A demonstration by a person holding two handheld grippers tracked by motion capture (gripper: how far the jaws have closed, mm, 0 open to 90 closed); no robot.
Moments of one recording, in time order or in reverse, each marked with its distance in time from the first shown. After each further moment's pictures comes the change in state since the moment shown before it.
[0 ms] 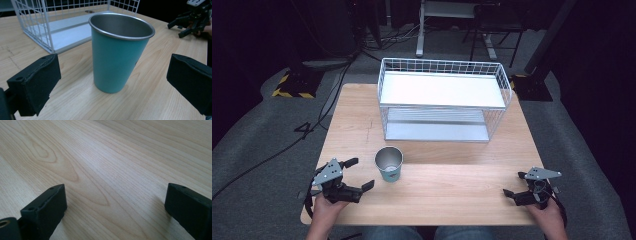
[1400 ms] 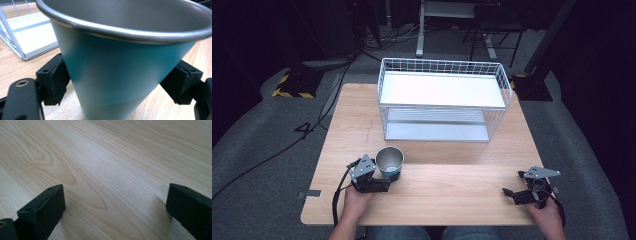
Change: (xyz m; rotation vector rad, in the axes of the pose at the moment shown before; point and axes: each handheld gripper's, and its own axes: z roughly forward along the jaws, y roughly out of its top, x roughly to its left) left arm -0.012 -0.007 0.078 0.062 0.032 0.025; right arm 0.000 0.002 0.002 0.004 -0.014 0.013
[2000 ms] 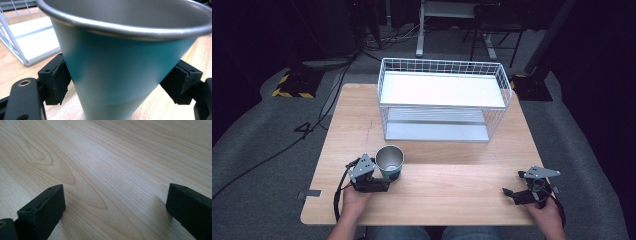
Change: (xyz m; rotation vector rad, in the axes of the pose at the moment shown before) left arm -0.004 0.011 -0.007 -0.010 -0.005 0.014; right arm 0.000 0.000 0.000 0.000 0.000 0.000
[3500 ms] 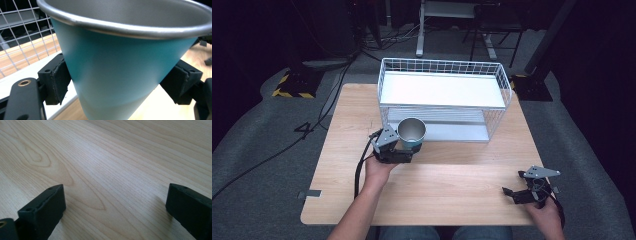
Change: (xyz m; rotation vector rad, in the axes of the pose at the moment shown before) left arm 0.006 0.083 0.066 -0.046 0.016 0.020; right arm 0.000 0.001 0.001 -0.002 -0.013 0.013
